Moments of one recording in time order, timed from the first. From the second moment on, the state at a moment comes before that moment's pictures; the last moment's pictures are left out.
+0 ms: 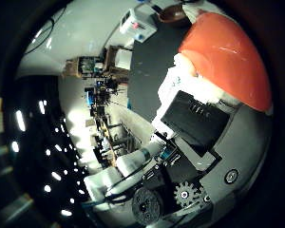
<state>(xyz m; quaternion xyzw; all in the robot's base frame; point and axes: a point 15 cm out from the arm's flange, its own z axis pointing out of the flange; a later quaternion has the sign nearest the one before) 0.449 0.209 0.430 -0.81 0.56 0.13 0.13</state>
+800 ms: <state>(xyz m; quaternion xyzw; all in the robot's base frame) 0.442 0.203 0.435 -0.82 0.56 0.10 0.11</state>
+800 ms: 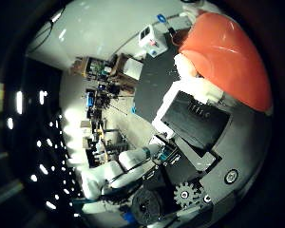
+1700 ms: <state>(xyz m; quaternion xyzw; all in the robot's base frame) 0.396 0.271 0.523 -0.84 0.48 0.10 0.24</state>
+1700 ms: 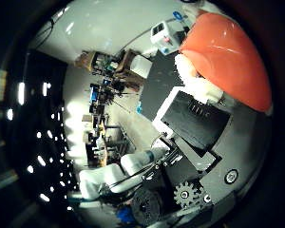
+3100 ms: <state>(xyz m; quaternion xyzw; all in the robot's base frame) 0.430 0.527 0.387 -0.78 0.24 0.32 0.48</state>
